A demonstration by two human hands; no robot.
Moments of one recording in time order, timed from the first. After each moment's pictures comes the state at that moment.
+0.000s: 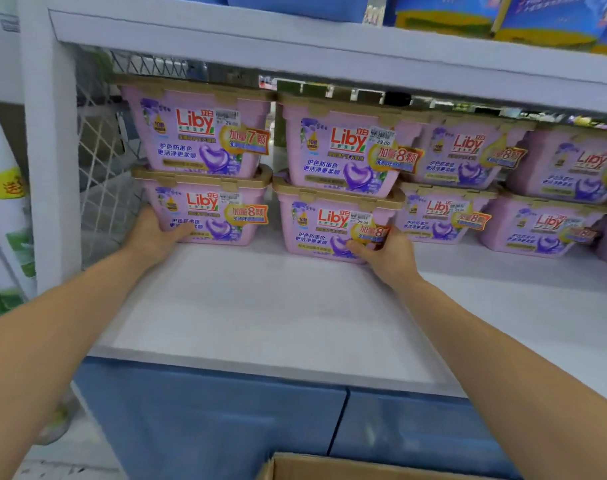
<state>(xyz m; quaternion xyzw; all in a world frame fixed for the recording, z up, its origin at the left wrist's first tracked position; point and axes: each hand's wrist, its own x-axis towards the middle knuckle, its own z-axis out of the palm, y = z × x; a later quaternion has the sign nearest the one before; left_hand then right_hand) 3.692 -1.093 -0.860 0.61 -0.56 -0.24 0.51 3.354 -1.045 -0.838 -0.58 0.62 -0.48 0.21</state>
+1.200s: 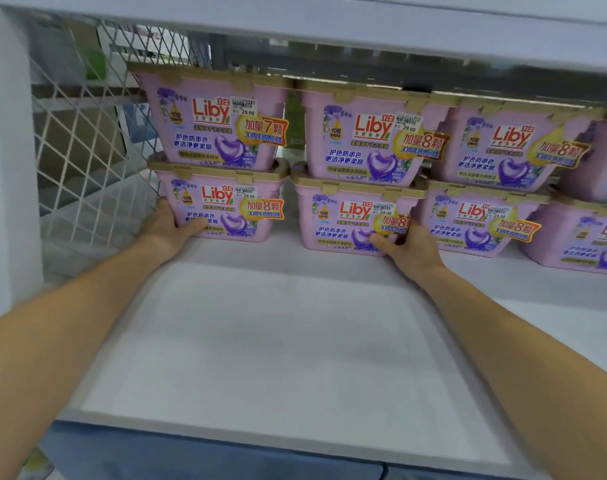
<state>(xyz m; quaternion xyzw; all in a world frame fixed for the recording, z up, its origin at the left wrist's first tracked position) 3.692 -1.158 -0.865 0.68 -0.57 -0.17 0.43 3.333 -1.127 -0.856 -0.62 0.63 -0.43 0.17</state>
